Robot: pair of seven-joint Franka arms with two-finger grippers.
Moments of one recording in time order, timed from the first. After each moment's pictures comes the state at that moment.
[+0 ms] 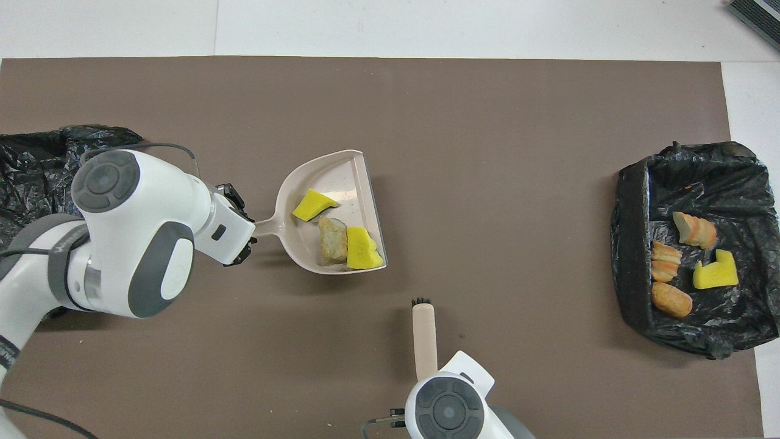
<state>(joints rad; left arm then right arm) -0.30 0.10 0.00 -1.99 -0.13 2.09 1.21 0.68 -0.16 0.17 -2.43 0.25 2.04 0.69</state>
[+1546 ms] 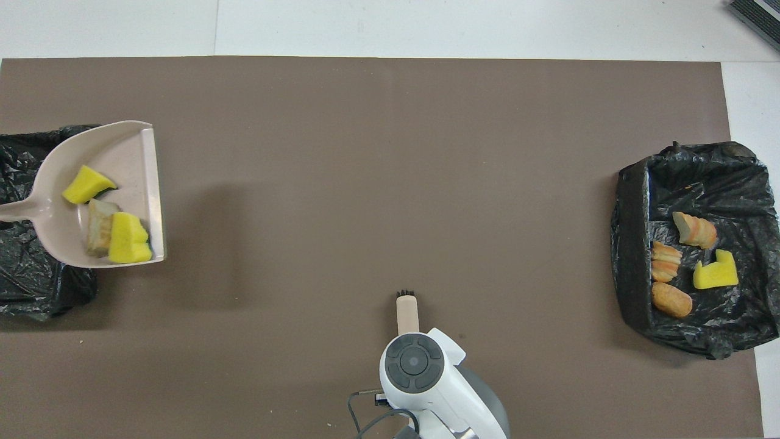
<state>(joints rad) 0.28 0.10 0.03 -1.71 -0.07 1.79 1.81 0.66 0.01 0.17 -2.33 0.26 2.03 0.64</state>
